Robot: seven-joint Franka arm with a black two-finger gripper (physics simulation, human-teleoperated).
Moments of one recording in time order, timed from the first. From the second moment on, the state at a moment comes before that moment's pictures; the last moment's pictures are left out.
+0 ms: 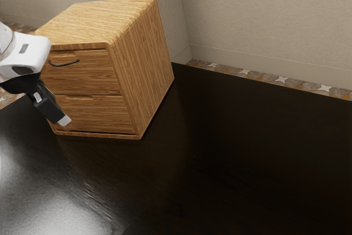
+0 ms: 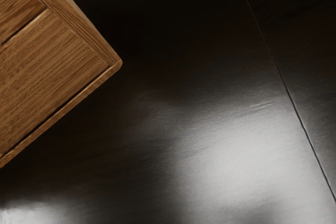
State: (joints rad) arm -0.52 -0.68 0.48 -2.05 0.47 1.76 0.23
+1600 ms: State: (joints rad) arm -0.99 -0.56 1.11 -1.78 0.75 1.98 1.01
